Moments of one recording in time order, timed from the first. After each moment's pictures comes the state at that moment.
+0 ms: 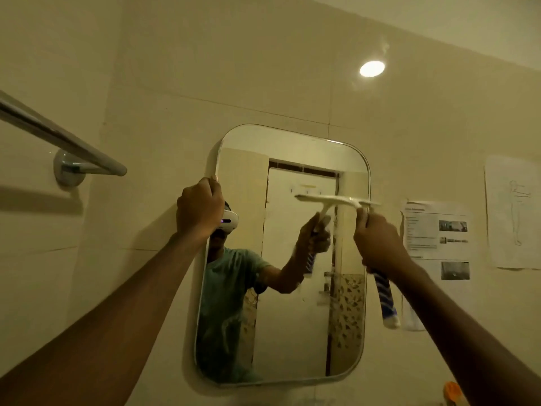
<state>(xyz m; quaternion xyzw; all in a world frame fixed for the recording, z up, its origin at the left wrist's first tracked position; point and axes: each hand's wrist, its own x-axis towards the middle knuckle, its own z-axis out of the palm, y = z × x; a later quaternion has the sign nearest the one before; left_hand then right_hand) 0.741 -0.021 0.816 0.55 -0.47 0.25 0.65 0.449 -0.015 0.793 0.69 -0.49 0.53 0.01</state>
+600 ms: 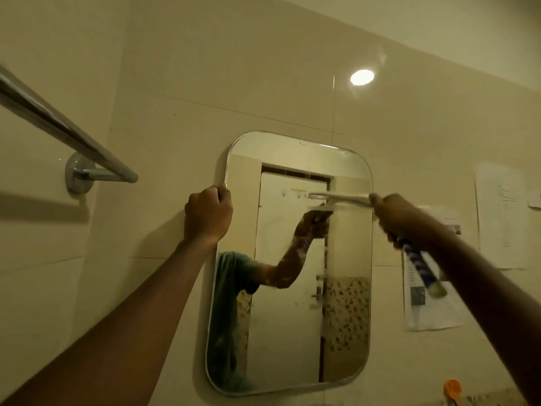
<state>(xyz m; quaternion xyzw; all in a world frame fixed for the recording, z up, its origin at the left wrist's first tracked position) 0.750 -0.014 0.812 0.51 -0.51 0.21 0.66 0.445 0.013 0.846 0.66 -0.59 0.46 -0.08</state>
